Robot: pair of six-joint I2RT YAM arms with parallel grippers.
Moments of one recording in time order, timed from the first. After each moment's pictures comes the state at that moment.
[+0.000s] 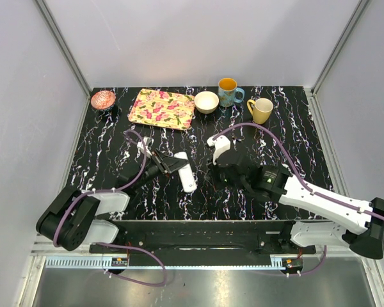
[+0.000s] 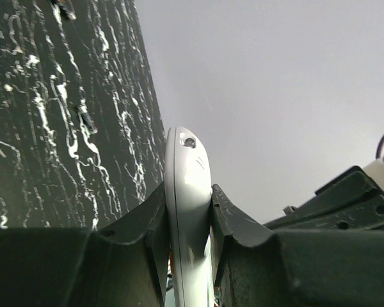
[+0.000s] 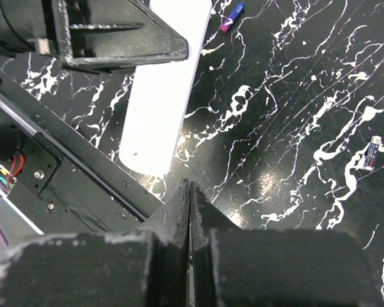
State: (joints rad) left arm -0.46 1.32 0.23 1.11 0.47 -1.34; right arm 1.09 1.13 1.05 -0.53 0.22 0.45
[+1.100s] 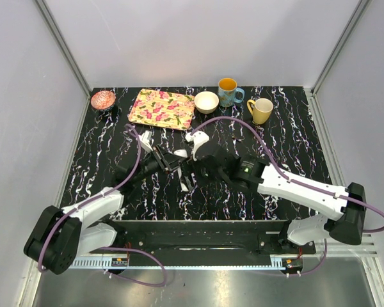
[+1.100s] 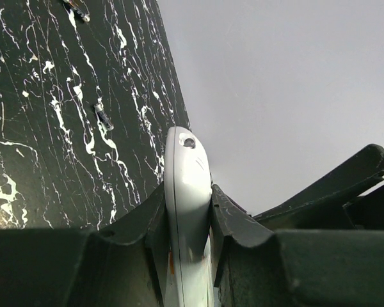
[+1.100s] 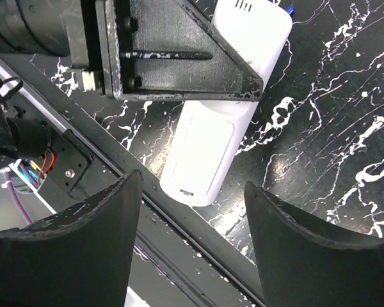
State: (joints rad) left arm -0.46 1.13 0.36 0.69 0.51 -1.17; right arm 1.12 1.35 1.25 -0.57 0.16 0.46
